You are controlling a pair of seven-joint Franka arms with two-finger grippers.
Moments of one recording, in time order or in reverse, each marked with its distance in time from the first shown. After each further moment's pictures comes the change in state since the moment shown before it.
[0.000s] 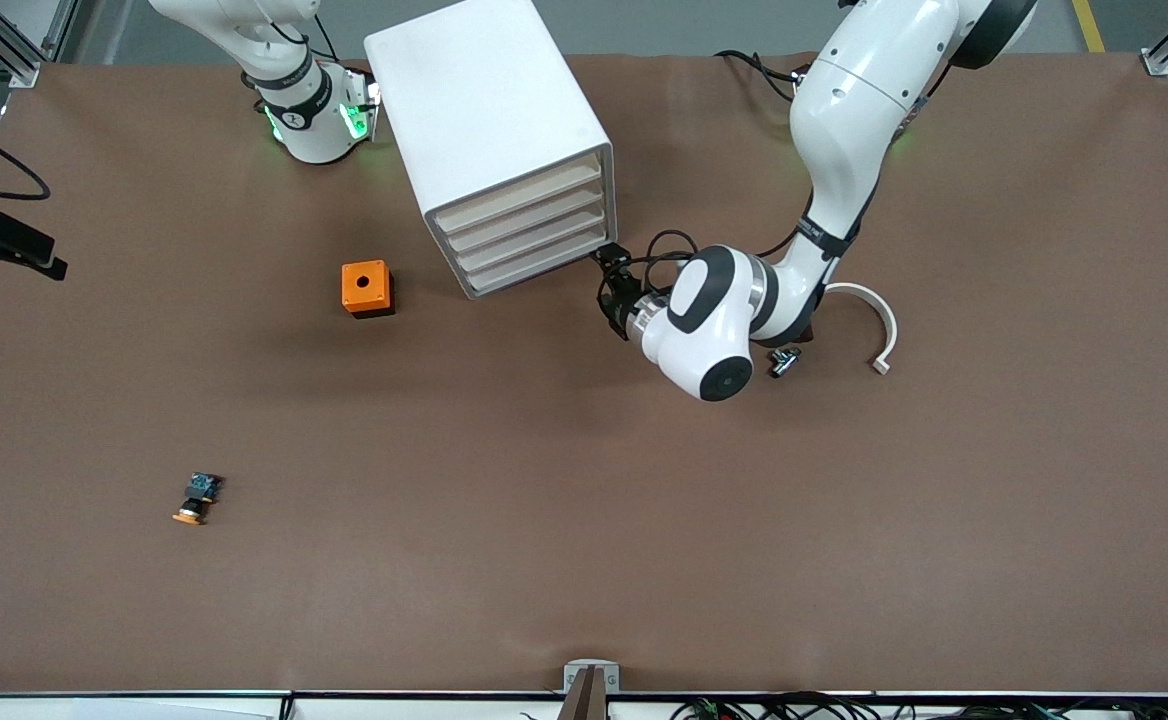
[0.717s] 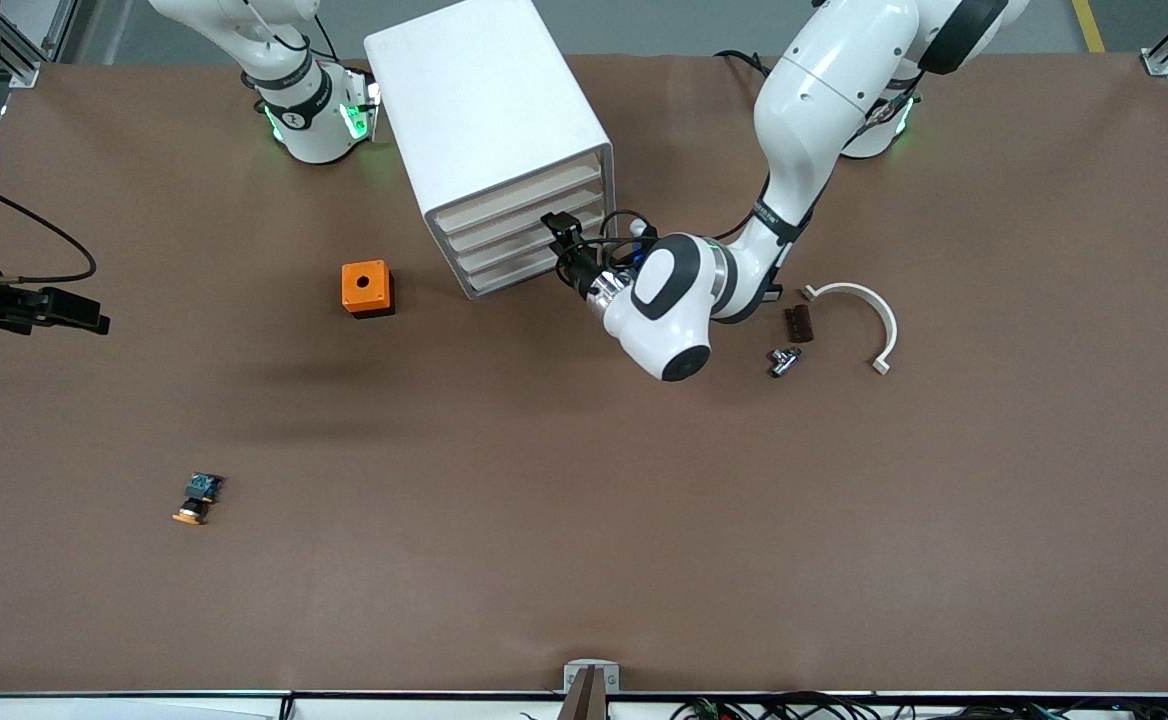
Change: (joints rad) left arm -0.080 0.046 -0.001 0.002 -0.197 -0.047 -0.119; right arm -0.002 0.141 0.000 0.018 0.001 0.024 -0.013
